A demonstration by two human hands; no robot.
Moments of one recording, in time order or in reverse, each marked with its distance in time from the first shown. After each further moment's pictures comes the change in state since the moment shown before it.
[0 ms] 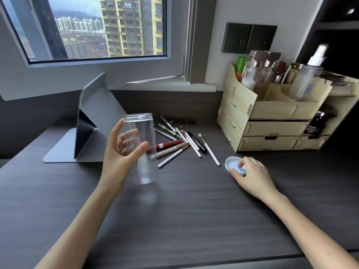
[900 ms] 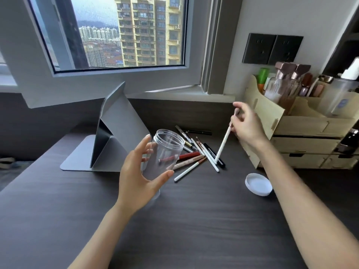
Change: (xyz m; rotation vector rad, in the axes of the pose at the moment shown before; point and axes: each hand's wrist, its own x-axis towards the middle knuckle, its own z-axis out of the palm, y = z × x) left_hand -0.001 -0.009 -0.006 0.533 0.027 0.426; right_hand 0.119 -0.117 -0.044 0.711 0.195 -0.148
